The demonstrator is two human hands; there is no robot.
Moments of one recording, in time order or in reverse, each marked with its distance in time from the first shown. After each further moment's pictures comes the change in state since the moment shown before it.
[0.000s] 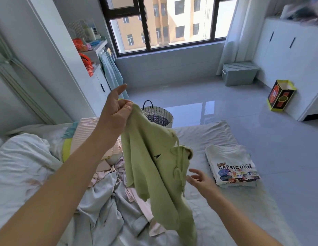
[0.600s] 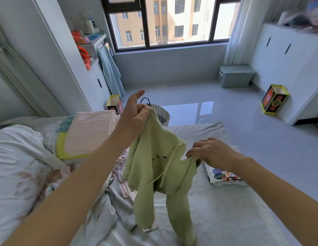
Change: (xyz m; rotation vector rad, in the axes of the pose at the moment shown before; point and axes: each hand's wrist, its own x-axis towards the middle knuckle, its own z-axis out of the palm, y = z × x) left_hand -0.016 -0.009 0.030 0.068 -0.063 -0.033; right_hand -0.008 -0.127 -0.059 -1.415 -0.099 -1.255
